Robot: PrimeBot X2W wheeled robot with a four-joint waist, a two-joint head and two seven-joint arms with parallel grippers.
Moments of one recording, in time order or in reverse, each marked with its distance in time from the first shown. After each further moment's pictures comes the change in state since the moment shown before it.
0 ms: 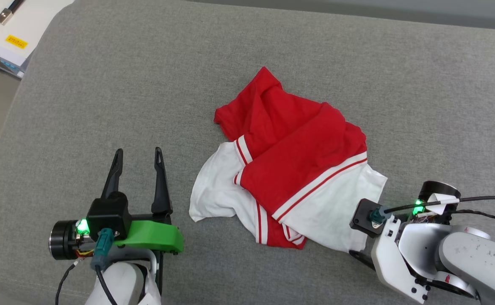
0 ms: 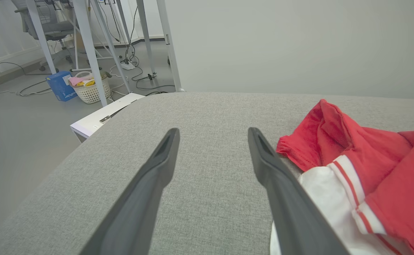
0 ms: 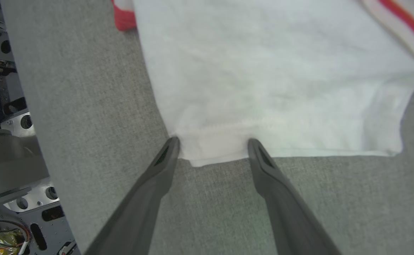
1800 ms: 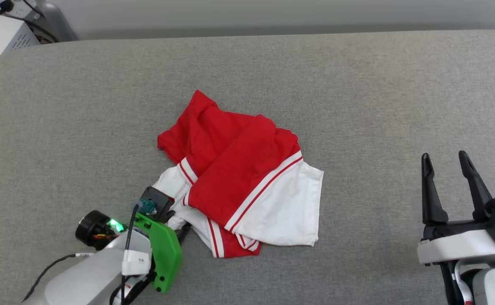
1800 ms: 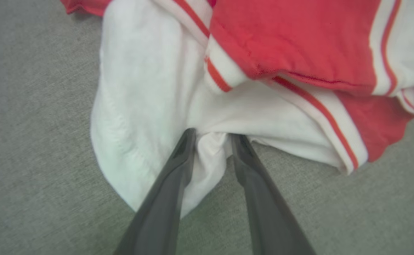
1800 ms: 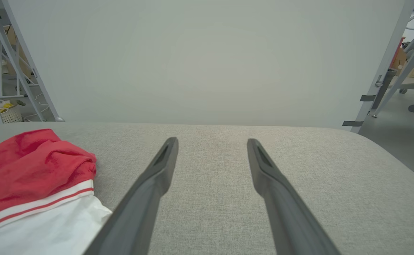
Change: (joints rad) left arm -0.432 0.412 -0.830 0.271 -0.592 -0.212 0.385; right arm 0.660 0.721 -1.342 -0.007 -0.588 -0.003 -0.777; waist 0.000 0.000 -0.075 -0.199
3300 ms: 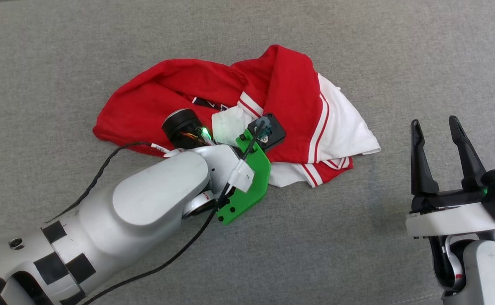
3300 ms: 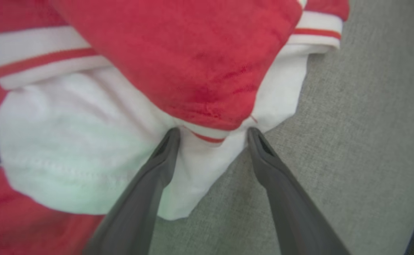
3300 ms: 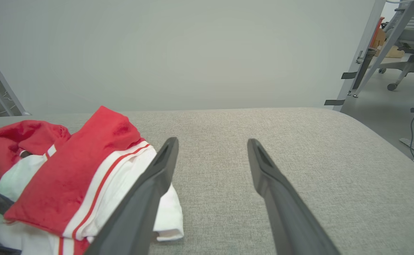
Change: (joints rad) left arm -0.445 -0.248 -0.129 0.020 0.056 -0.212 0.464; right arm -0.103 0.005 0.055 -0.021 0.045 0.000 0.000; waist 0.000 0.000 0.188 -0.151
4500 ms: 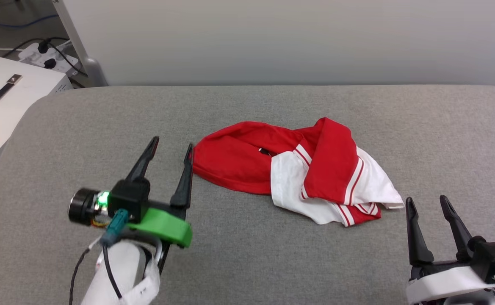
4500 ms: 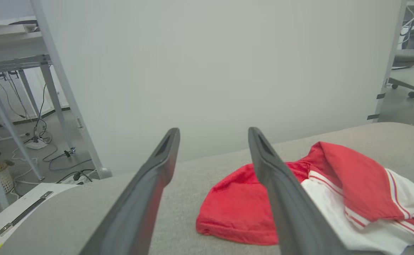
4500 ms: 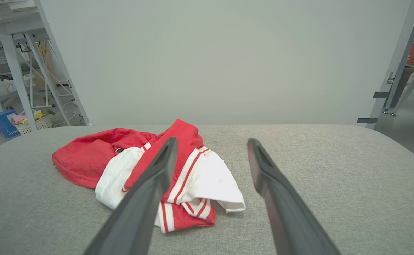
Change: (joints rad) left arm 0.832 -0.271 1.095 -0.167 0.720 0.030 -0.849; right arm 0.252 0.000 -0.010 0.034 0.000 0.000 0.000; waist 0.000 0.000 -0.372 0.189
